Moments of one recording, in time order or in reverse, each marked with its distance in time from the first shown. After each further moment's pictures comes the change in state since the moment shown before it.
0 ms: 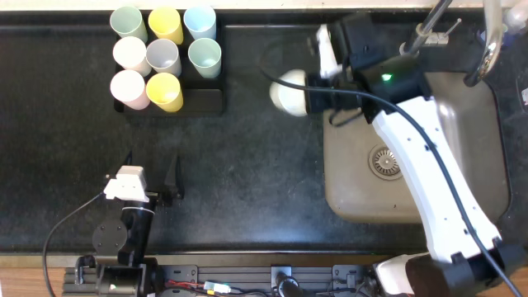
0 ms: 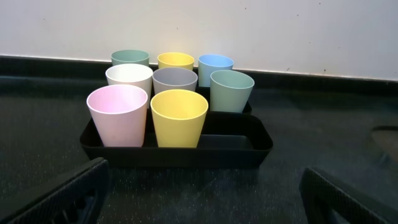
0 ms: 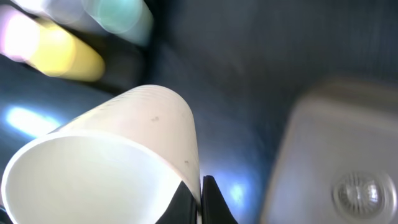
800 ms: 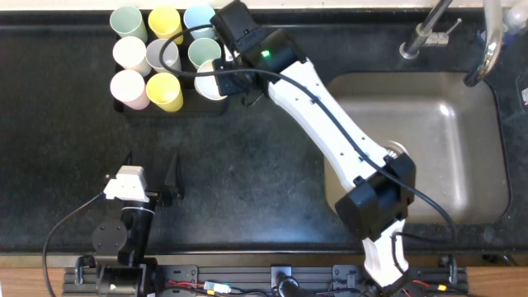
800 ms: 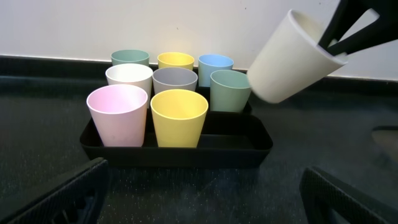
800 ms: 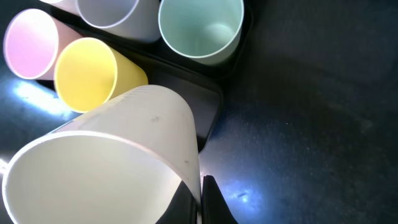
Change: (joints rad) left arm 0.000 0.000 0.000 0.000 0.000 0.000; right arm 0.288 0.492 0.414 0.071 0.082 0.164
